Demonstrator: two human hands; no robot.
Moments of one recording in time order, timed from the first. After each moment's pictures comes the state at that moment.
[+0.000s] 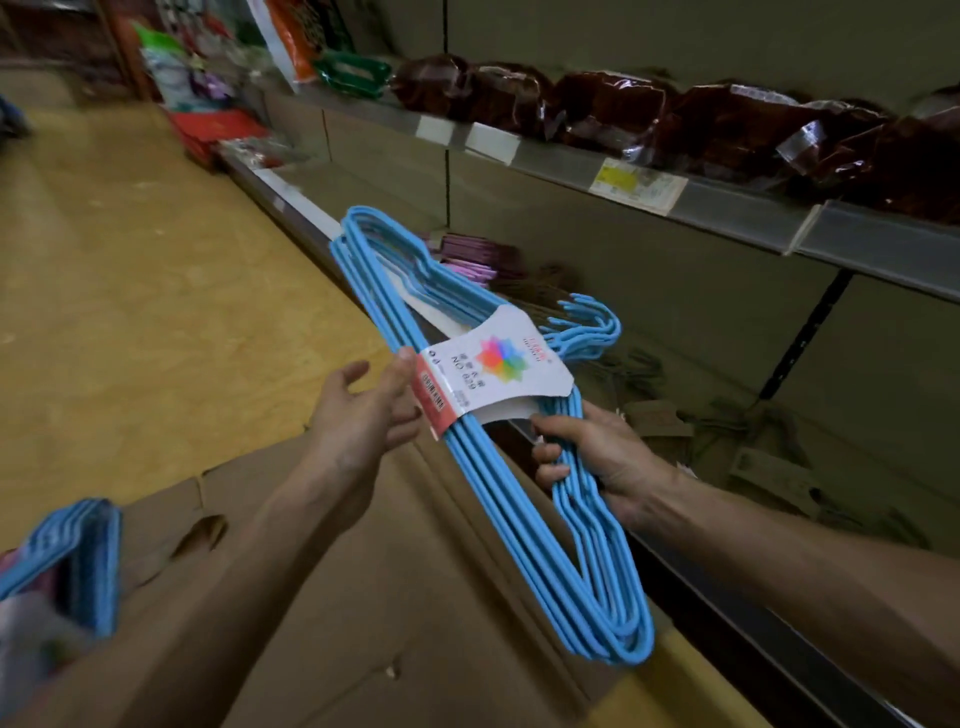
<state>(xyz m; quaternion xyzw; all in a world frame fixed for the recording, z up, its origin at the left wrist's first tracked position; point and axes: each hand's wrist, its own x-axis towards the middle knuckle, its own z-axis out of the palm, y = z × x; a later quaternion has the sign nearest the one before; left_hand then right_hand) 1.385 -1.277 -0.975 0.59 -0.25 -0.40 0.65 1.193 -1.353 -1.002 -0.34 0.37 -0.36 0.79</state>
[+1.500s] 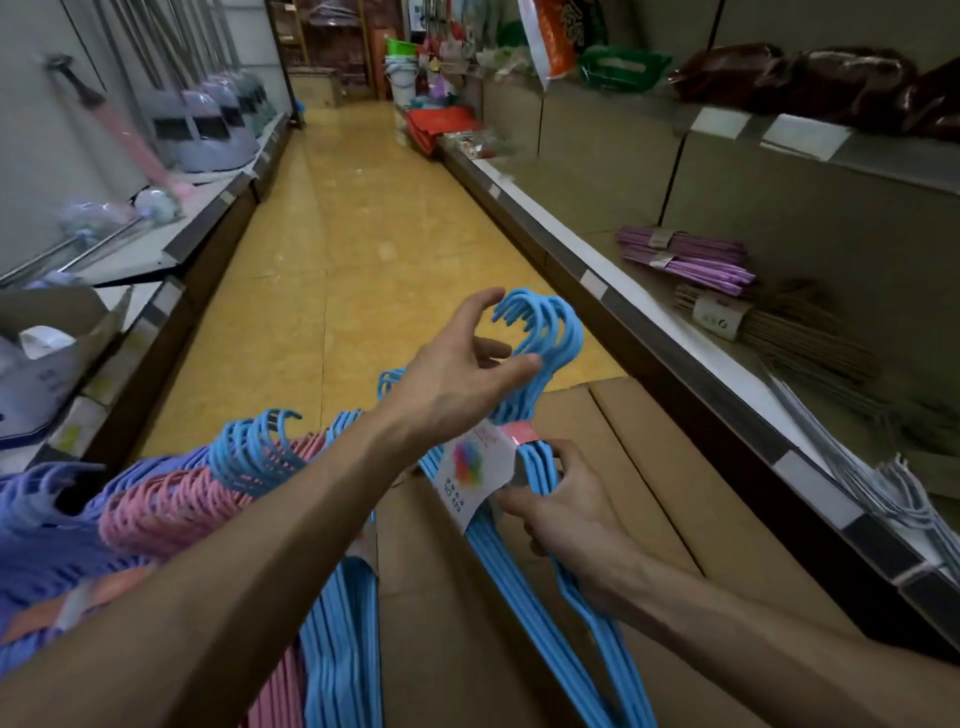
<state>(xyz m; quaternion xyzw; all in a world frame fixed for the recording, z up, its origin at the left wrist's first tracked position) 1.516 -1.151 -0.940 0.72 -0.46 -0.24 0.47 1.379 -1.194 -1.027 -0.64 0.41 -0.21 0.61</state>
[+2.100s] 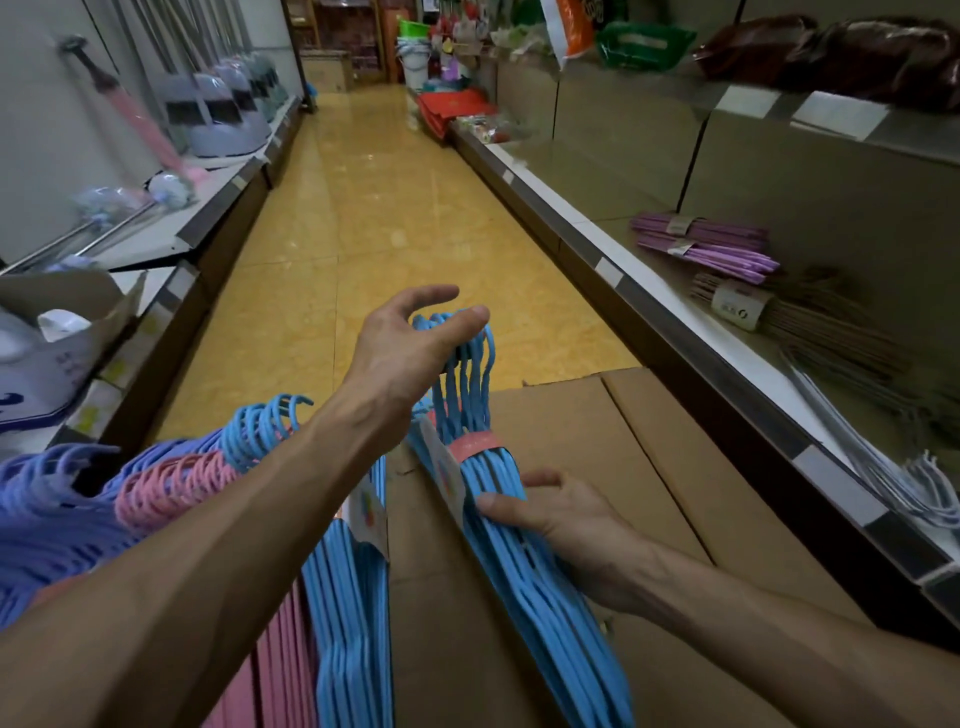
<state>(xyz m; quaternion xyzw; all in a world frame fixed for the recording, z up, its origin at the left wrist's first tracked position) 1.543 -1.138 -0.945 0.71 -0.28 -0.22 0.60 1.376 -1.197 -1.038 -0.59 0.42 -0.05 0.69</state>
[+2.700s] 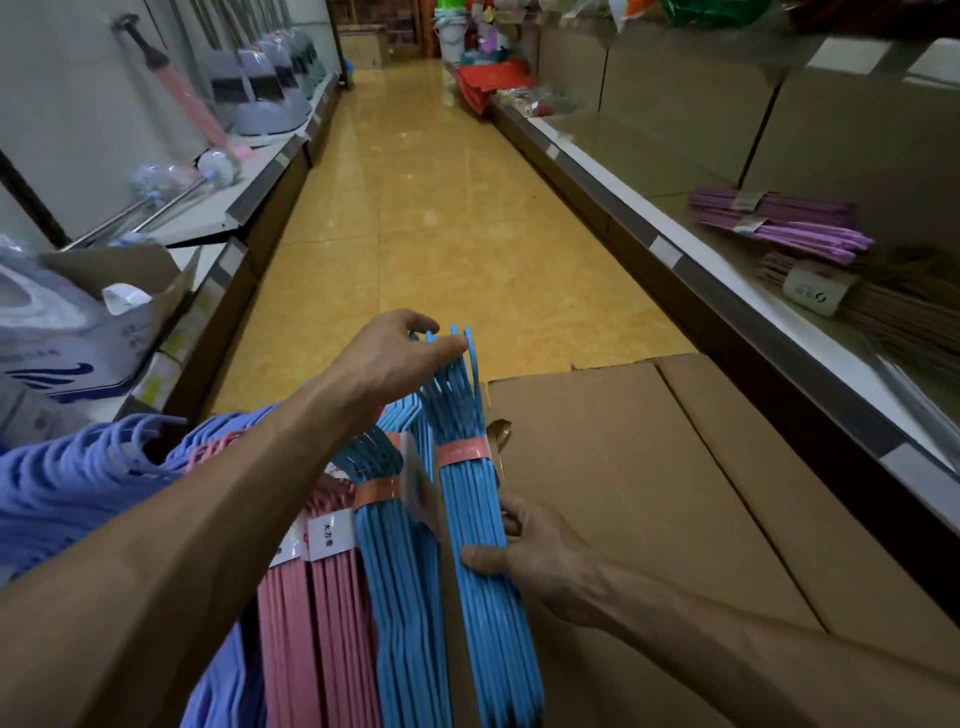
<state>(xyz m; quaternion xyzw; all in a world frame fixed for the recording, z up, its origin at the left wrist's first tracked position) 1.597 -1.098 -0.954 0.85 -0.29 -0.24 0.38 1.436 -1.154 -1.098 -0.63 0.32 0.00 0.71</state>
